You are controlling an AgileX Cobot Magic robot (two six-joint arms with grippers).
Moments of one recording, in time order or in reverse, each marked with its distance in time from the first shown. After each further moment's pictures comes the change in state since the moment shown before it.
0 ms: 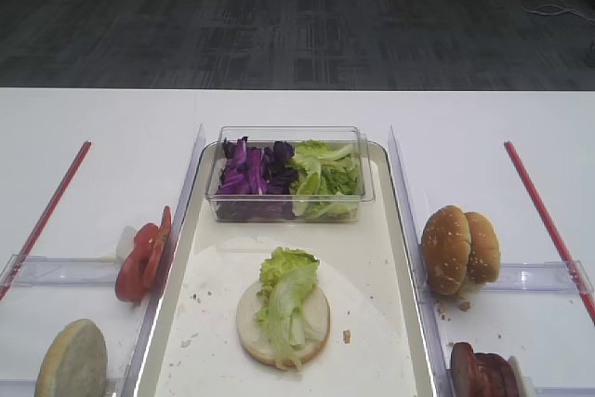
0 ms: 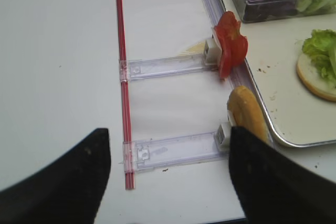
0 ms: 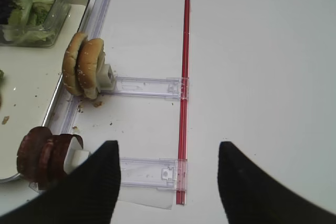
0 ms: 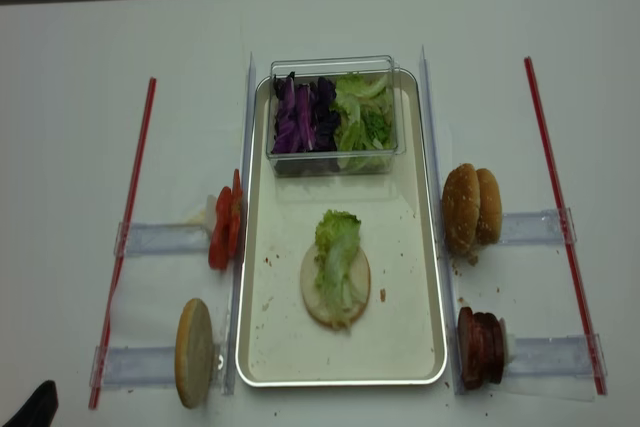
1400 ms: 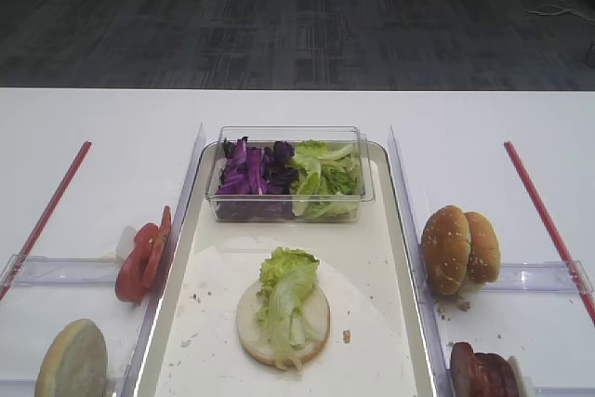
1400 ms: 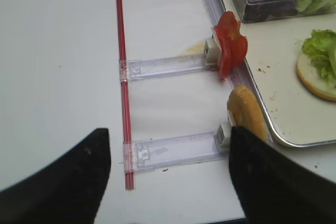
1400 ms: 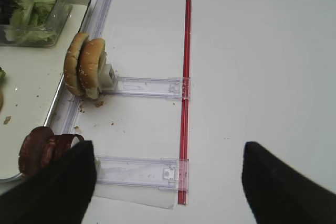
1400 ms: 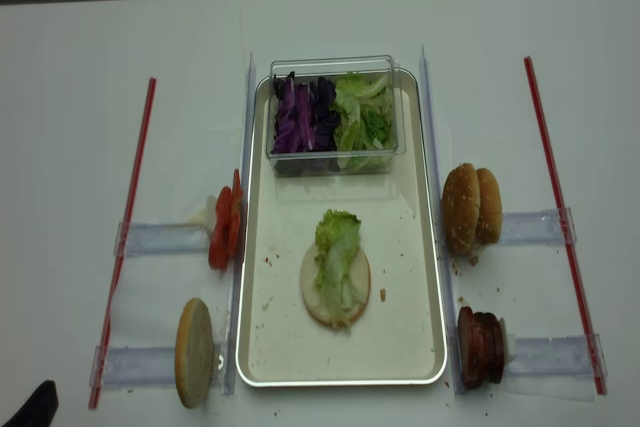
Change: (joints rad) left arm 0.000 0.000 0.000 0.000 0.000 0.000; right arm 0.000 0.000 0.000 0.002 0.000 0.000
